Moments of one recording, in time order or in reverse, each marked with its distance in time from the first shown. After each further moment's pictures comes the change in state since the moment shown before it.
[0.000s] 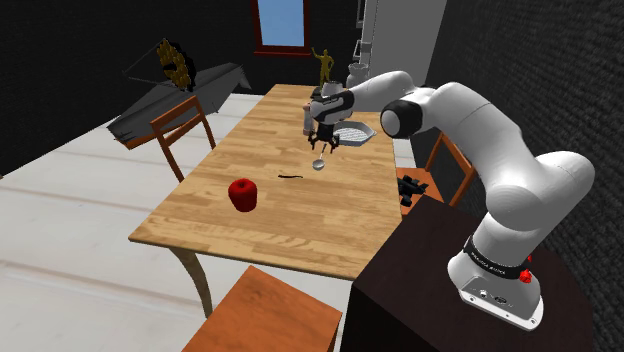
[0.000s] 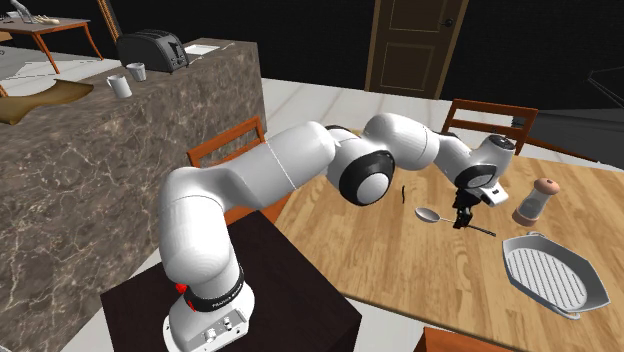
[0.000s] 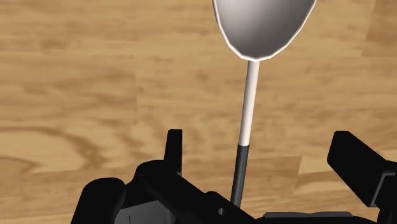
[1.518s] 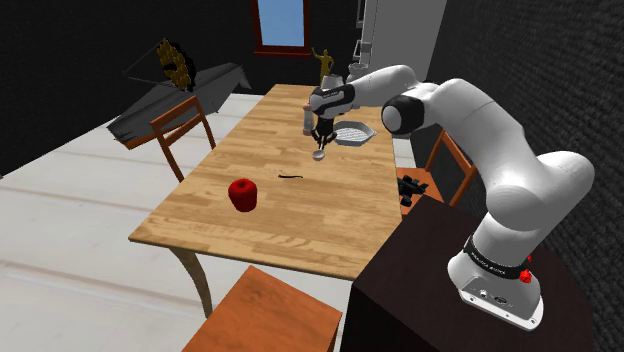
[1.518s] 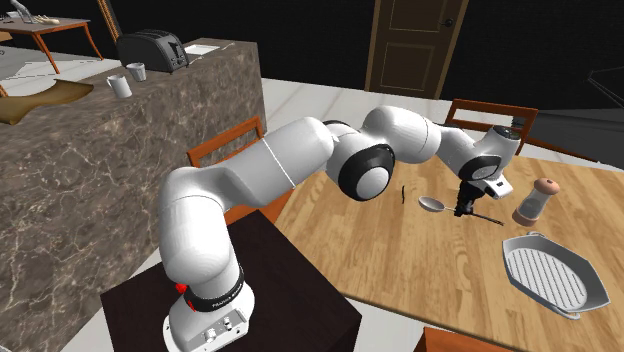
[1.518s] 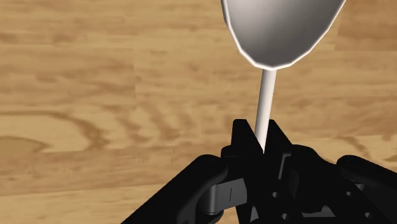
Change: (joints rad) arm 0.003 -0.039 -0.003 -0.002 -0.003 -0.037 0.007
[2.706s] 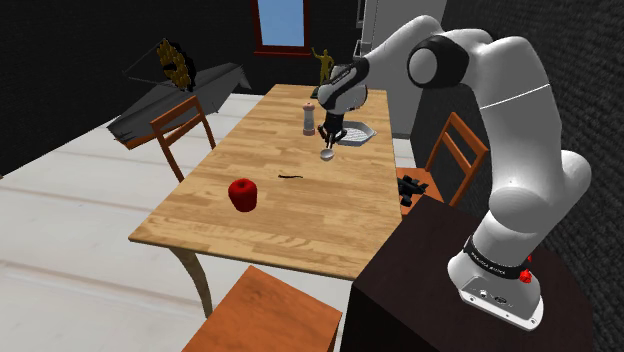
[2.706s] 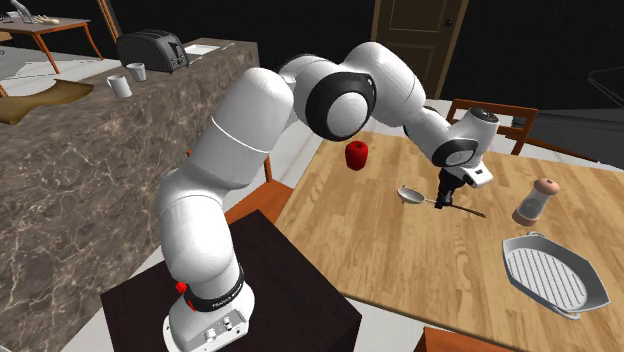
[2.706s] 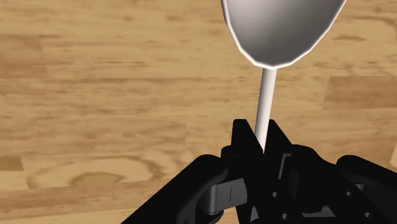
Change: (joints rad) arm 0.057 -0.476 -0.008 -0.701 0.012 0.225 -0.022
